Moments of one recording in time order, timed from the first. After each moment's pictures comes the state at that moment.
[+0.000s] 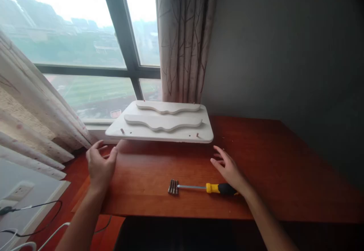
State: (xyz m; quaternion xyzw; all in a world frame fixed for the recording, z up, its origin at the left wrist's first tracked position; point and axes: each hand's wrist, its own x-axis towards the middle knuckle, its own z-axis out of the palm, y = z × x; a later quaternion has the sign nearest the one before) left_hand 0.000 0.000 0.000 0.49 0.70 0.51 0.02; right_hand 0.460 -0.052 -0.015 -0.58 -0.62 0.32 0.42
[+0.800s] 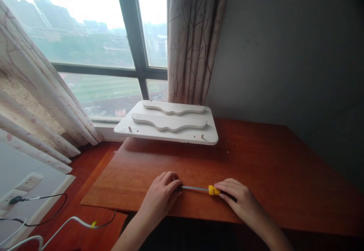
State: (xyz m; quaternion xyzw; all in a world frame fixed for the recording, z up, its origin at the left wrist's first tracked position) left_hand 0.148 -0.098 -0.004 0.86 0.44 0.24 0.12; right_hand 0.463 -0.122 -0.002 -0.49 -0.77 0.27 0.31
